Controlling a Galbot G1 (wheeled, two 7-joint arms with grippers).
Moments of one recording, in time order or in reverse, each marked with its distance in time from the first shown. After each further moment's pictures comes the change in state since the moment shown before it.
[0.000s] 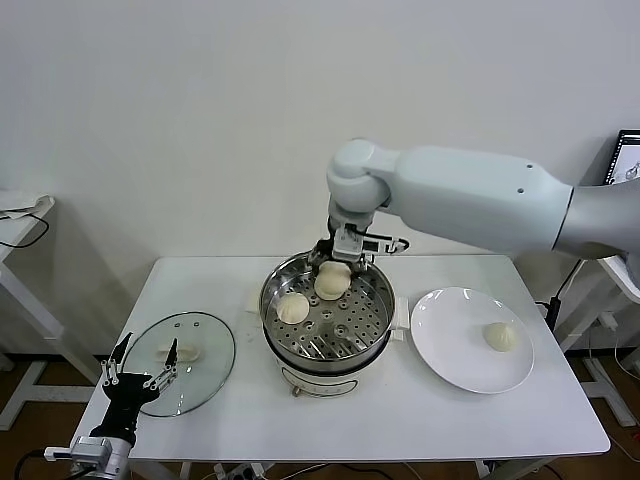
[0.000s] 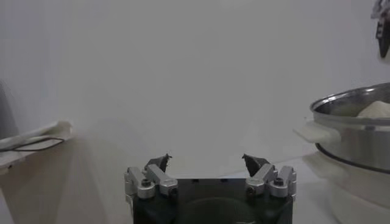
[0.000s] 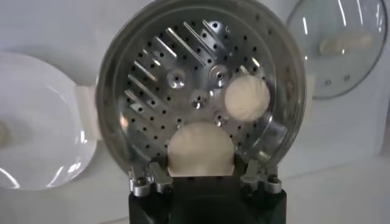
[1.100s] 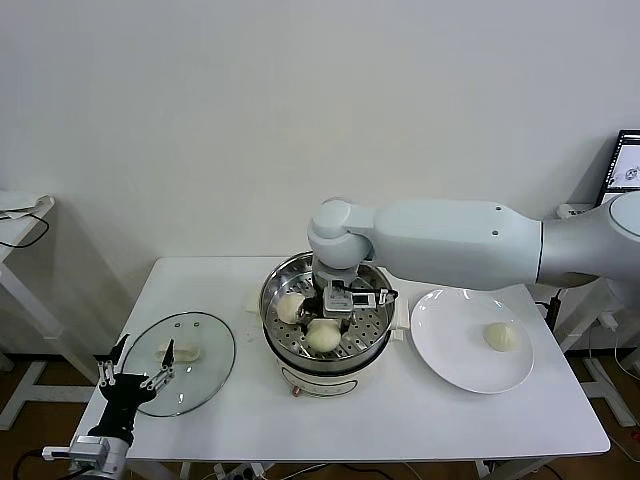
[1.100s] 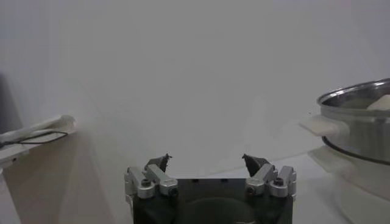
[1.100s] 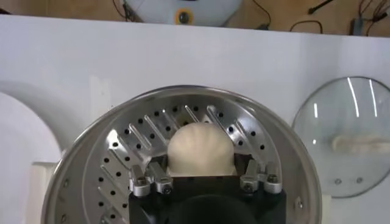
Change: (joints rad) left arm -0.008 0.000 -0.014 0.017 -0.002 0.001 0.000; right arm -0.077 0.015 -0.053 0.105 0.008 -0.006 0.008
